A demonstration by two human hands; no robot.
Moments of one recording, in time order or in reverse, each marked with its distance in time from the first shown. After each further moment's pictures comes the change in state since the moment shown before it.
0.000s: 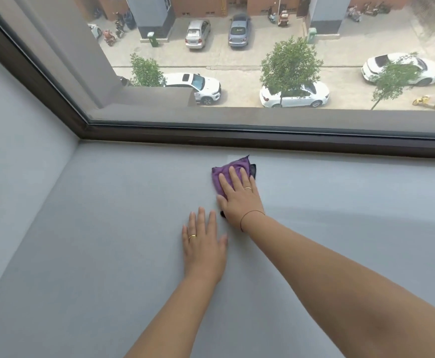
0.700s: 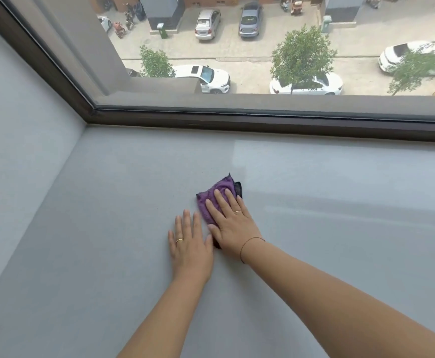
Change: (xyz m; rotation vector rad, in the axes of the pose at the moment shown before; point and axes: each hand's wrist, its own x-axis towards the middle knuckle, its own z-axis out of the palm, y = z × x) left_hand -0.056 -0.001 0.013 0.053 -0.020 -0.161; right_hand -0.103 -0.003 0.028 -0.056 -0.075 -0.258
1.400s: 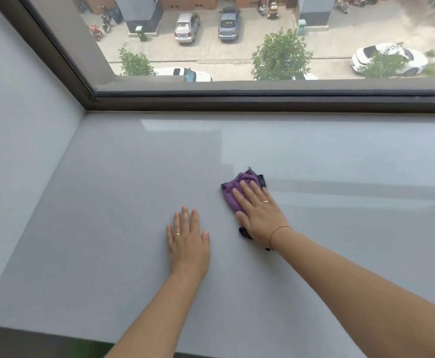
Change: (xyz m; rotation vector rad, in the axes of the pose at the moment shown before) left_hand -0.056 -0.046 0.015 -0.005 0.017 0.102; right_hand -0.079 0.013 0.015 -0.041 0.072 0.149
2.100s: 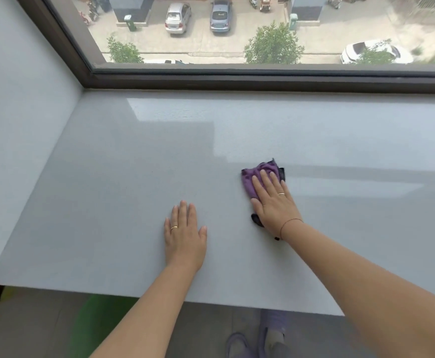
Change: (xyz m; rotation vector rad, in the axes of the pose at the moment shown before) left_hand -0.058 -0.031 0.016 -0.035 -0.030 0.065; right_hand -0.071 -0.005 0.009 0.010 0.005 0.195
